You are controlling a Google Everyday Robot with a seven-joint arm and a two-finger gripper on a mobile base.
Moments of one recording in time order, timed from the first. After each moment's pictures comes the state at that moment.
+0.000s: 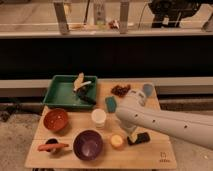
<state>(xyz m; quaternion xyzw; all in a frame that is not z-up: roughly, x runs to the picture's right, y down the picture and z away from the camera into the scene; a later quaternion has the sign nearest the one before) 0.104 0.197 0.722 -0.27 -0.10 -0.34 0.90</state>
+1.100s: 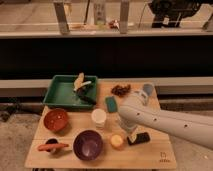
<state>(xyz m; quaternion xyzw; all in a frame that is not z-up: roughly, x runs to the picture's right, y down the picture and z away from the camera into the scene) 0.101 0.203 0.735 -0.27 -0.13 -0.34 0.89</state>
